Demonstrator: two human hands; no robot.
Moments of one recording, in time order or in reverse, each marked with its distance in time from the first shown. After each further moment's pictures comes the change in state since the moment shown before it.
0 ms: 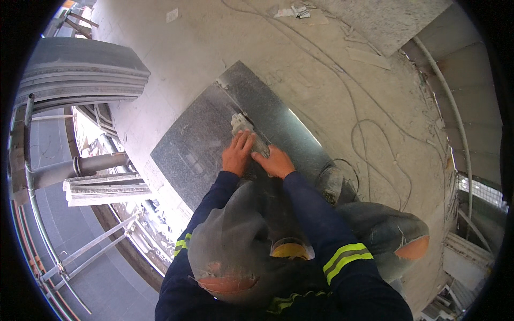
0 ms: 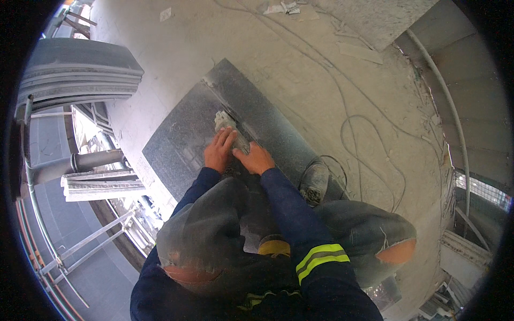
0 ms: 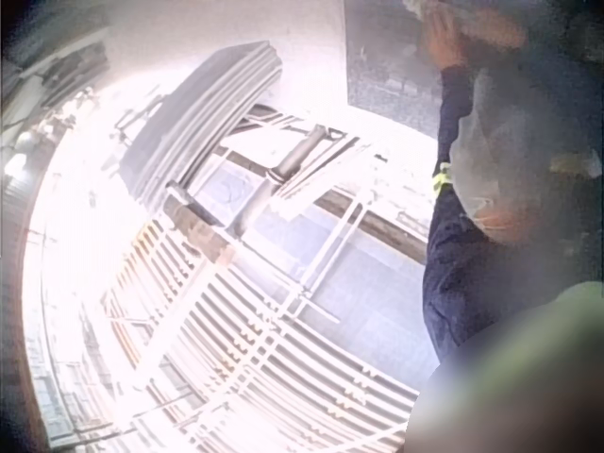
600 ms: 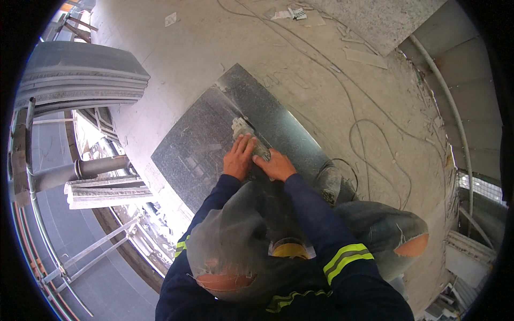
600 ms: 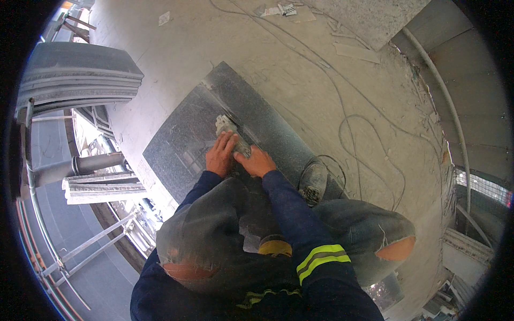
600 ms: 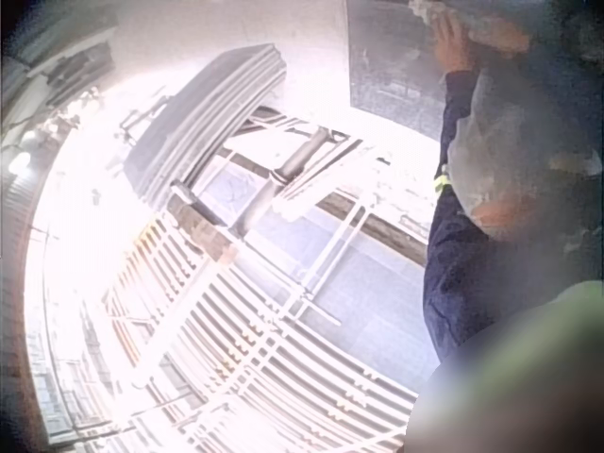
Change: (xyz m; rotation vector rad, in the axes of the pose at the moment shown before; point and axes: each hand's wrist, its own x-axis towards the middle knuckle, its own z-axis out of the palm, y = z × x) left_hand -0.003 0.015 -0.004 -0.088 0.019 0.007; right_hand 0.000 0.021 0.004 -0.013 0.007 0.007
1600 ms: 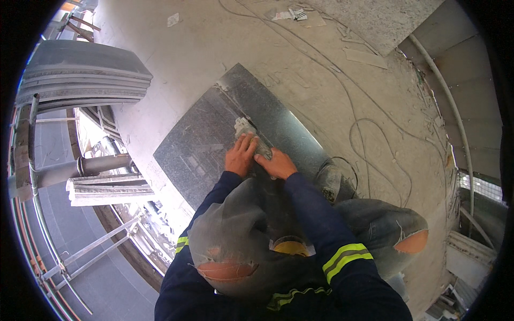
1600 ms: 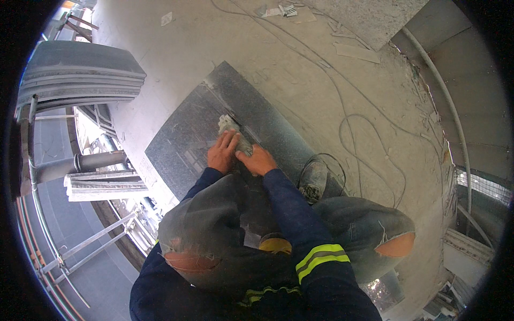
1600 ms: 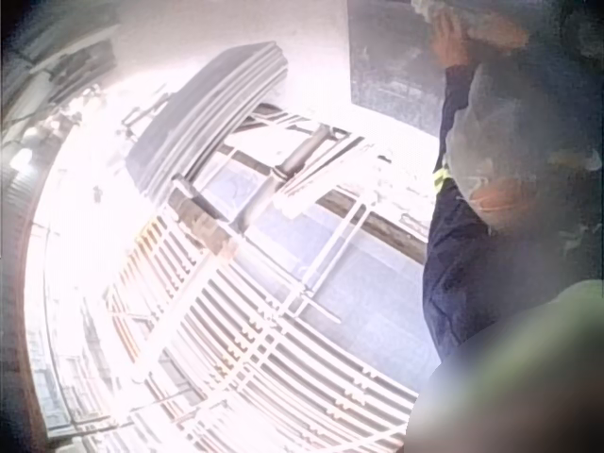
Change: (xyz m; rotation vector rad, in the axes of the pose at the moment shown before) left_hand 0.001 0.005 0.000 0.038 -0.008 0.042; right_hand -0.011 0.000 -0.004 0.021 0.030 0.006
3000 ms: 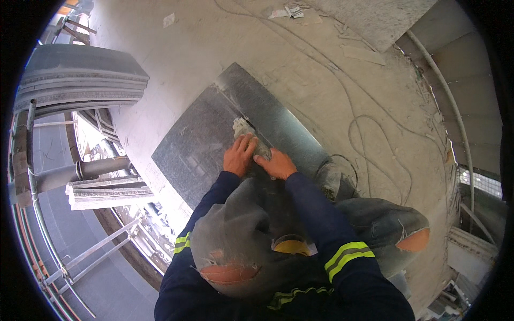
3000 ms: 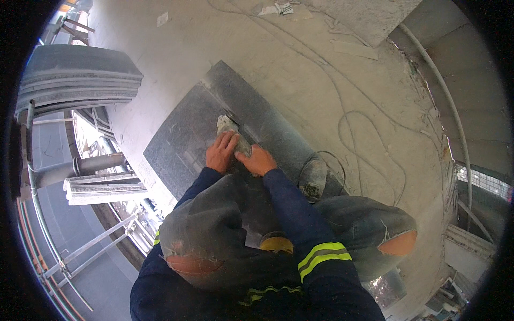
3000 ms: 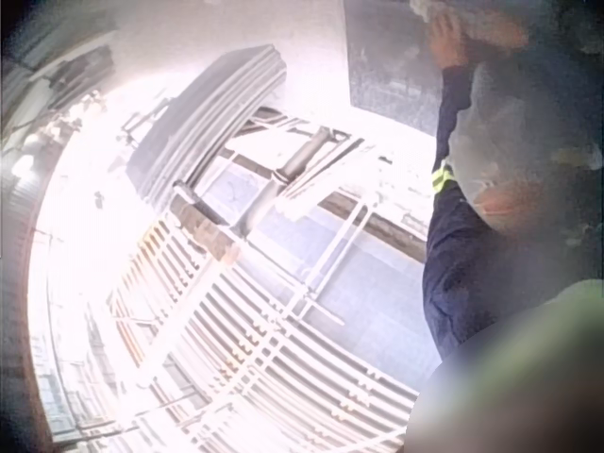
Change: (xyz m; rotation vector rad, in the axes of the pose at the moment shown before) left_hand -0.004 -0.010 0.006 0.057 -0.034 0.043; right_hand 0.002 0.005 0.002 -0.023 -0.028 -0.026
